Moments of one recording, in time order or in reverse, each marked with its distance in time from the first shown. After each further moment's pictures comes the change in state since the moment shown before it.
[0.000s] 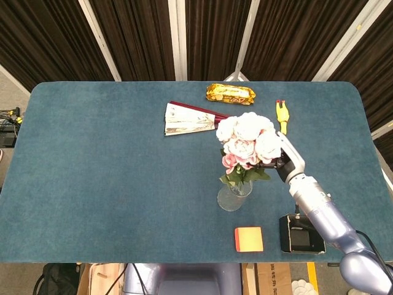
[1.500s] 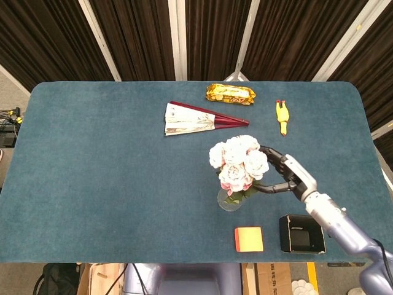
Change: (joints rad) left arm -0.004 -0.007 0.006 -0.016 0.000 -0.008 0.039; right arm -0.217 0.025 -0.064 0.148 -0.729 -0.146 0.458
